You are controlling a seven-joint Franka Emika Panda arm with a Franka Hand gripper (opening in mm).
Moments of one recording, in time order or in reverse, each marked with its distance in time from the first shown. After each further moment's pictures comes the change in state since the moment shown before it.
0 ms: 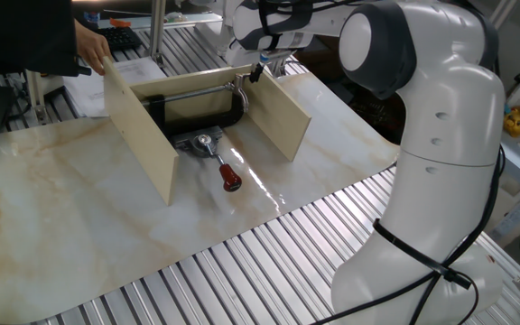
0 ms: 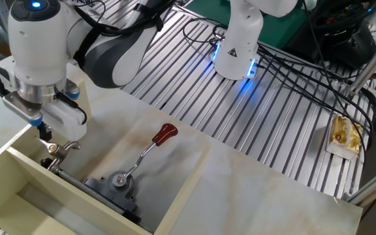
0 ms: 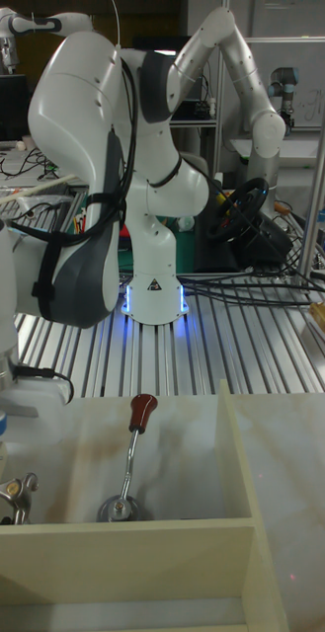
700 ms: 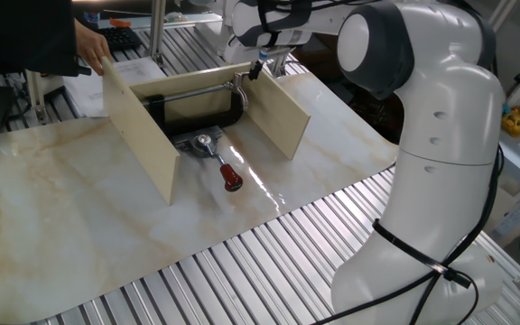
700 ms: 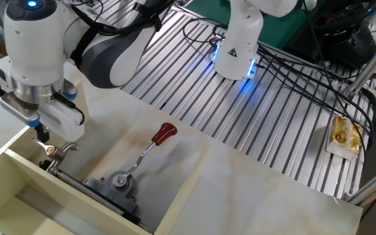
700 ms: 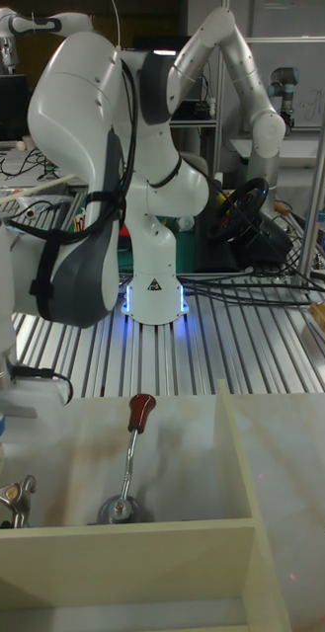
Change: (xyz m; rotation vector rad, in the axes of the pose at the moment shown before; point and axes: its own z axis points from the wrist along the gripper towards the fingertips) arm -0.006 0.000 -0.003 -0.001 0.001 -0.007
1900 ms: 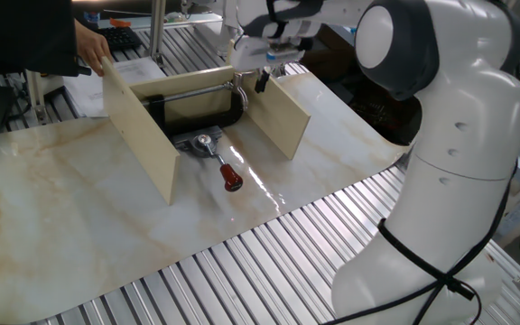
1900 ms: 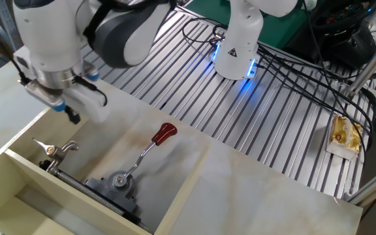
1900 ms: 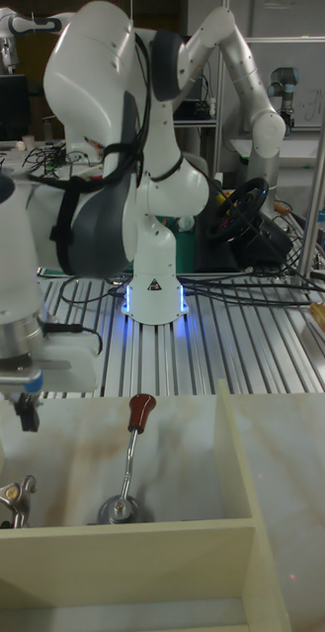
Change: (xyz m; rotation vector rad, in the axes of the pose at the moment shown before) arm 0.063 0.037 -0.040 -0.079 0.219 0.014
